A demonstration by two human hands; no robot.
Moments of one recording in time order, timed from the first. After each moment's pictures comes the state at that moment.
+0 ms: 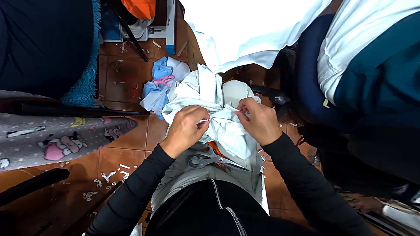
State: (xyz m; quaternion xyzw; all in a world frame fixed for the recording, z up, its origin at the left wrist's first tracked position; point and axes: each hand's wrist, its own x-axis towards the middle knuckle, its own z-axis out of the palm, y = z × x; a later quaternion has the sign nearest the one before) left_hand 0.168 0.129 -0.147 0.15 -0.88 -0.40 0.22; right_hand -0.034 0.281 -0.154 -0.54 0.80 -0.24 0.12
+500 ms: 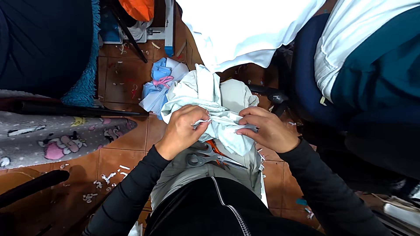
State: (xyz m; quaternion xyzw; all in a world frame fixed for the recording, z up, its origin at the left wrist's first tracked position) left_hand 0.172 0.128 -0.131 0.12 -0.86 -0.43 0.25; right_hand -0.050 0.315 -0.144 -0.65 0.68 -0.28 0.20
